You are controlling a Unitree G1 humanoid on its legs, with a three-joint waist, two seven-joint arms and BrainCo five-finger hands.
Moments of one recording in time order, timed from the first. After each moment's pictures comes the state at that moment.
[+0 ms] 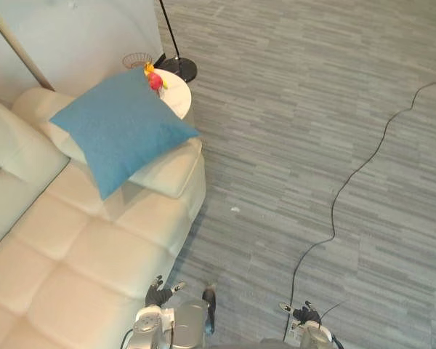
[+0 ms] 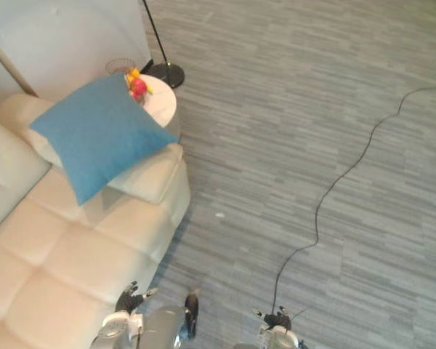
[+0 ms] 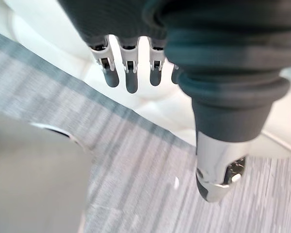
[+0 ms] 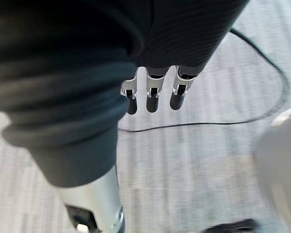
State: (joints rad) left arm 0.08 0.07 0.02 0.82 -0.08 -0.07 0.13; right arm 0.02 0.00 -0.27 1.00 0.12 -0.04 -0.20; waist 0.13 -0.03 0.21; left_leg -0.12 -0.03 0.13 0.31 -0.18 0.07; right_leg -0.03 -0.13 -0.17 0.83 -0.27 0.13
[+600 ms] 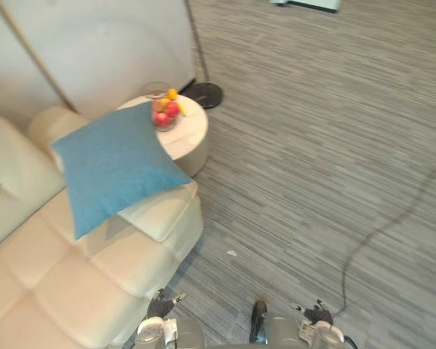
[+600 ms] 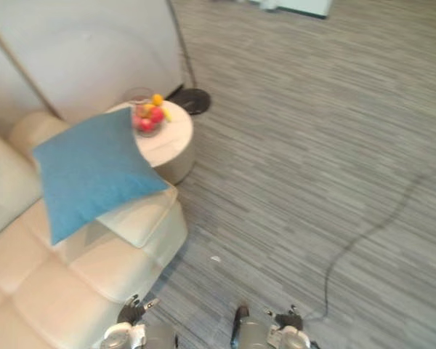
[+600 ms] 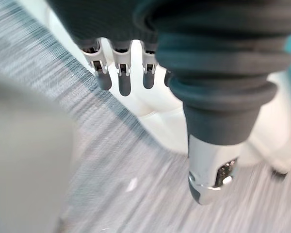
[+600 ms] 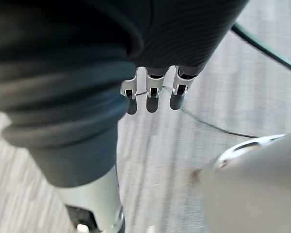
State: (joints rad) left arm 0.11 0.02 0.08 0.83 -0.08 -0.08 0.13; right arm 0.05 -0.04 -0.27 0.96 0.12 -0.05 -0.21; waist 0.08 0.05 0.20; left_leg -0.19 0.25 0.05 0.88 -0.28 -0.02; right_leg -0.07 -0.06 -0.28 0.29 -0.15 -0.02
